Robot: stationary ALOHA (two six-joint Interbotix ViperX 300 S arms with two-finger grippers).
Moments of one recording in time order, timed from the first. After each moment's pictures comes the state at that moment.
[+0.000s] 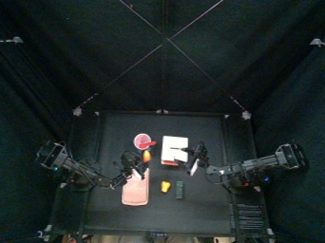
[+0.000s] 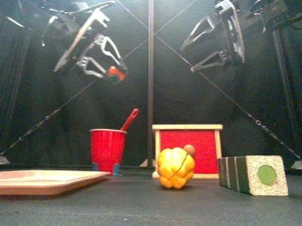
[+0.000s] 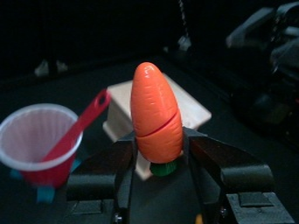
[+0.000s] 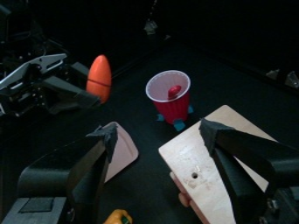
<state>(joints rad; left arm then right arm) -0.43 -0.17 0.80 1.61 1.05 -2.46 0.16 -0.49 0.84 -1.68 0.59 2.14</state>
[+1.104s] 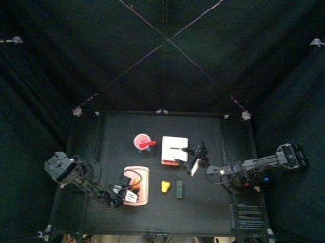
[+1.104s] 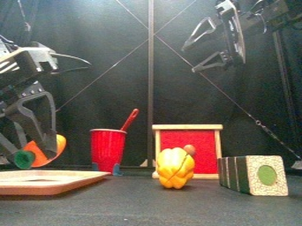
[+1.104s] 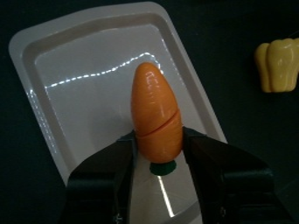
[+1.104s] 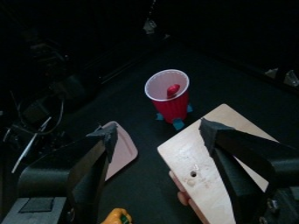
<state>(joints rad) -0.66 0.12 0.75 0.99 0.88 -2.64 0.15 -0.49 0.85 -1.67 0.59 2.14</state>
